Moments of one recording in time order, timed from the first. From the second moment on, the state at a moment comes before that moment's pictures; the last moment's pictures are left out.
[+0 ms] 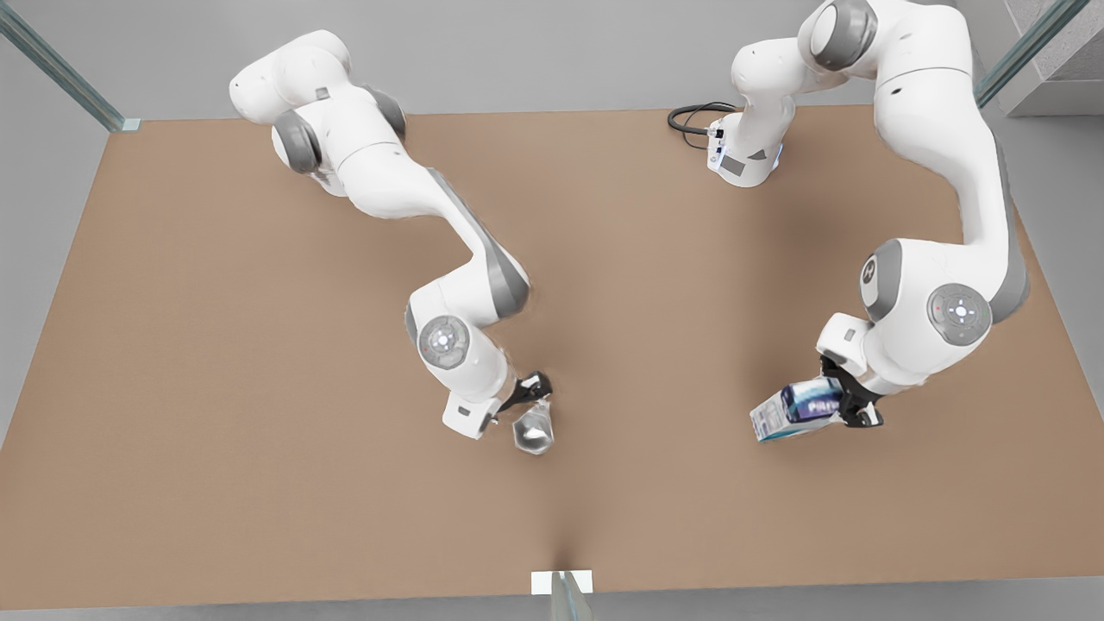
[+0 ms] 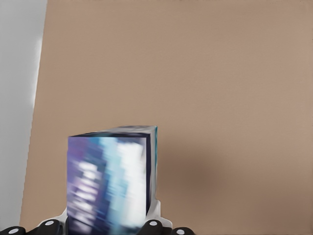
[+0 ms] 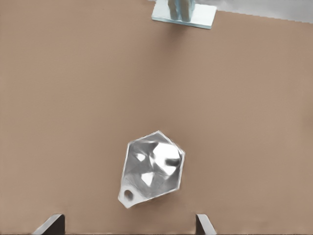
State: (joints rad) left arm 0.09 0.45 -0.26 -1.40 0.14 1.89 1.26; right arm 0.59 0.80 -0.31 -0.86 0.39 1.73 0.08
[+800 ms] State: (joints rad) left arm -0.42 0.60 -0.30 -1.24 0.14 1.81 0.71; right arm 0.14 0.21 -0.02 -1.48 -0.24 1.63 -0.06
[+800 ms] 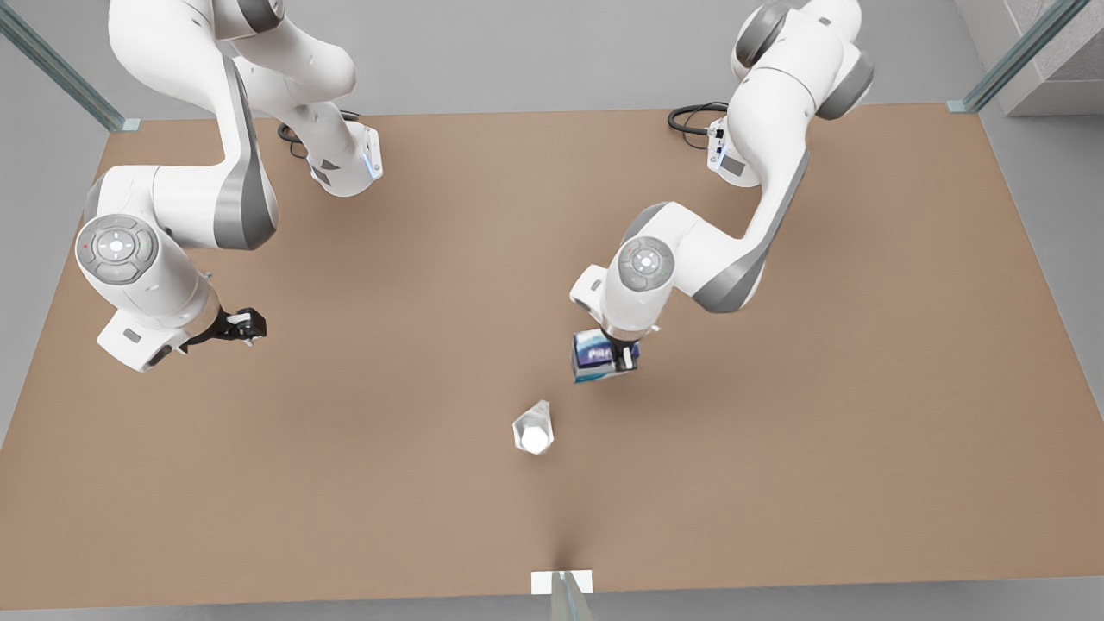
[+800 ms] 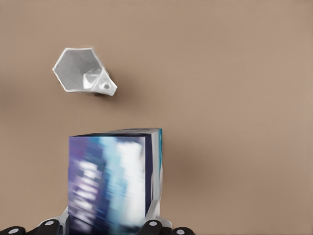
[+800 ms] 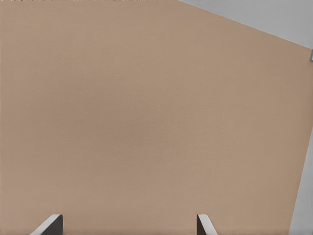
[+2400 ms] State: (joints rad) left arm -0.54 0.63 -0.31 -1.38 0.16 2.10 0.57; right arm 0.14 0.21 -0.02 -1.48 -0.24 1.63 -0.06
